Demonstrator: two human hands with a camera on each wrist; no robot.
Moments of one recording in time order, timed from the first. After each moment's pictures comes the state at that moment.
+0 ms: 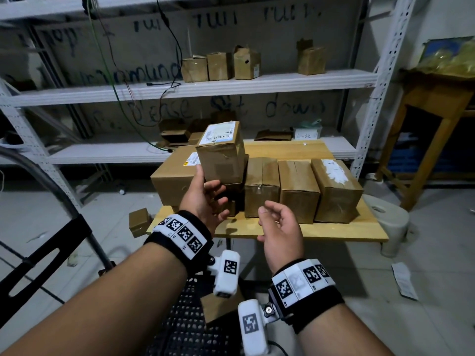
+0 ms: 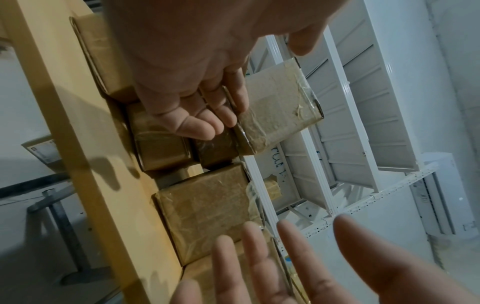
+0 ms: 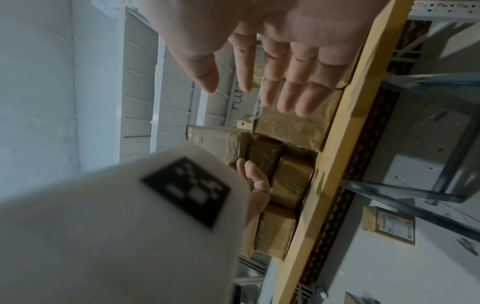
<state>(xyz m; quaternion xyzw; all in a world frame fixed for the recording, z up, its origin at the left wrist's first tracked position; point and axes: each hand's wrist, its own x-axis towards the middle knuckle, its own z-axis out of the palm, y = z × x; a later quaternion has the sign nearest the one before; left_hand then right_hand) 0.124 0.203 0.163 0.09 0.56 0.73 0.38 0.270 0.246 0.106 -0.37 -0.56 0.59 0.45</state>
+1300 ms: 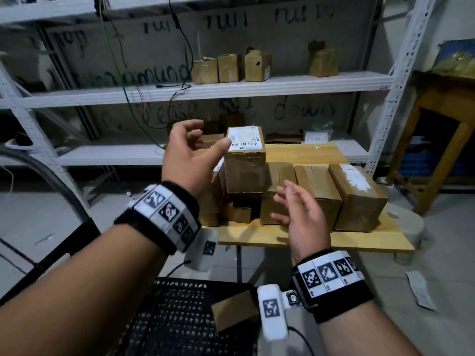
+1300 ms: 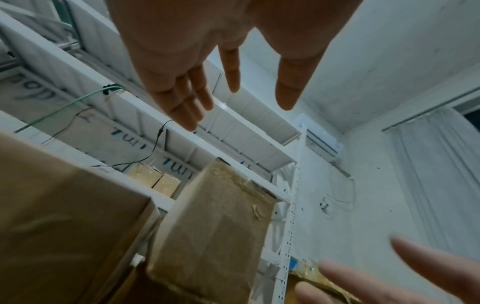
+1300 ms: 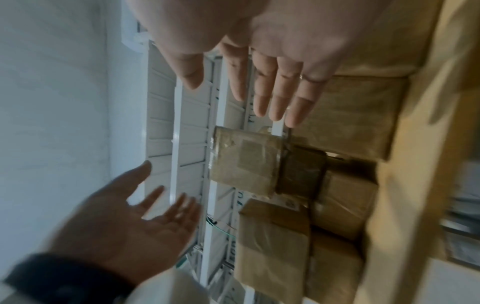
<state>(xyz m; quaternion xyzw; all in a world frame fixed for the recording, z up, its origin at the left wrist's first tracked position) 0.084 0.176 0.235 0.36 0.67 0.65 -0.01 0.252 0.263 0.136 -0.33 -0.56 0.60 0.47</state>
